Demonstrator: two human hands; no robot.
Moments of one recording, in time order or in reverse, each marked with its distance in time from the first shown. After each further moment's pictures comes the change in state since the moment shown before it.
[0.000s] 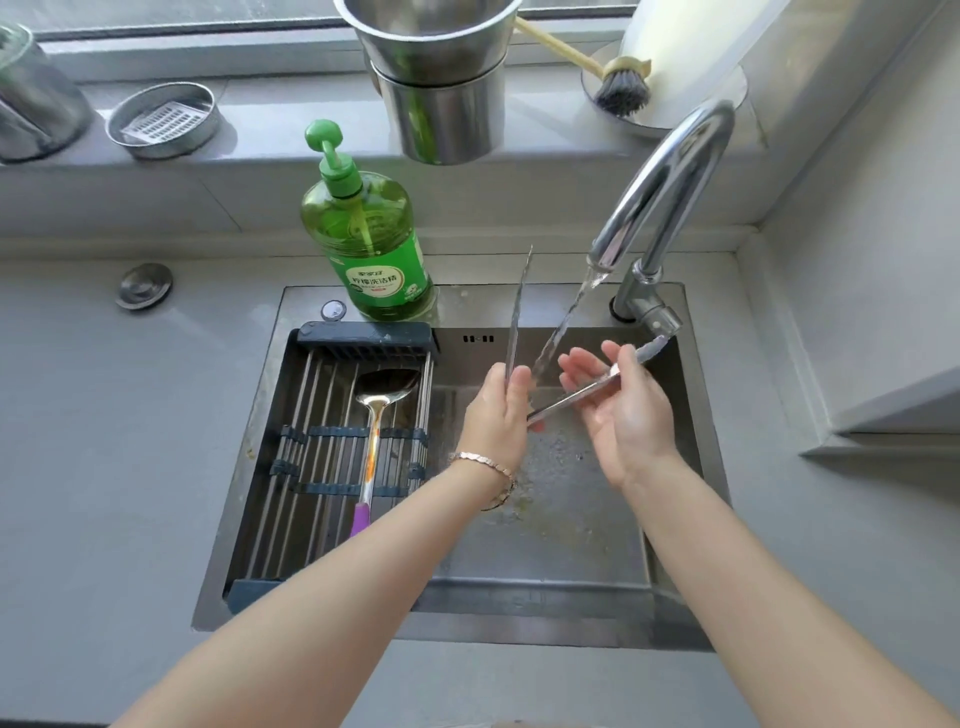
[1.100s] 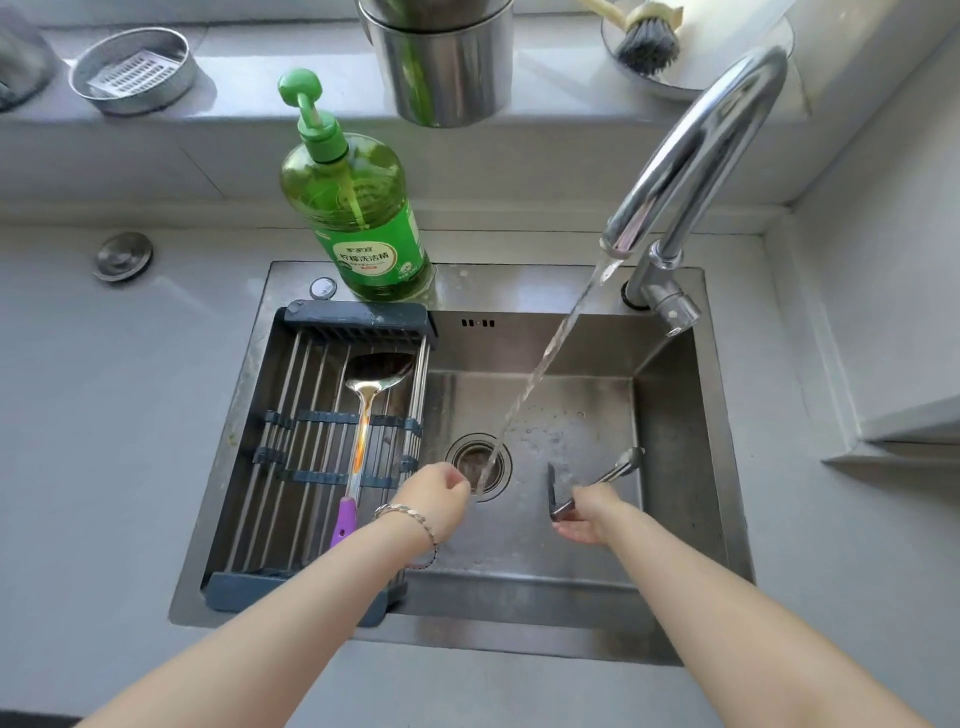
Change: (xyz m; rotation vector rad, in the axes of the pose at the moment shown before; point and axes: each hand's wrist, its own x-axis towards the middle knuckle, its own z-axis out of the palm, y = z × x) left_hand -0.018 -0.081 -0.029 0.455 -0.338 -0.509; right_hand 0.069 0.110 -0.115 -0.897 0.259 0.735
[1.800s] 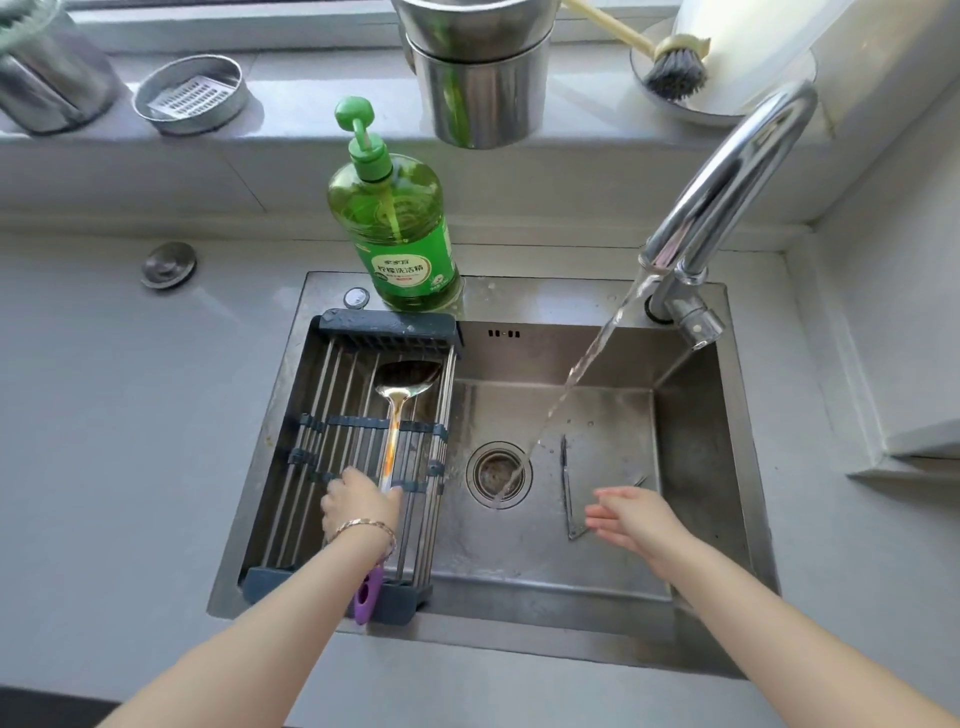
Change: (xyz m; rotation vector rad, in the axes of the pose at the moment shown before) left_hand 0.008 -0.069 -0.033 0.042 0.385 -0.370; right_hand -0.066 0.000 -0.019 -0.039 -0.059 -0.261
